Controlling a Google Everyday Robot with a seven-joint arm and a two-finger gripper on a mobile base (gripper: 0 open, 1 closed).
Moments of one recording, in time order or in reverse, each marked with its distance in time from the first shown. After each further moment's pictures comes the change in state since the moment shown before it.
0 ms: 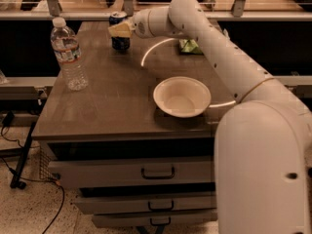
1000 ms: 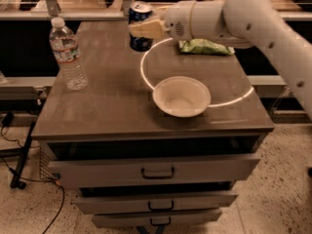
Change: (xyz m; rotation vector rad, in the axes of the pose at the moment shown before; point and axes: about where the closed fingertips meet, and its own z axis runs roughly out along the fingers) arm -0.027 0.075 -0.160 -0.038 -0.107 -0.144
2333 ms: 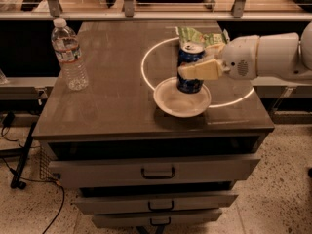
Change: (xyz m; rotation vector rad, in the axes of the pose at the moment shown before) arm 0.074 0.052 -0.147 -0.005 0.169 0.081
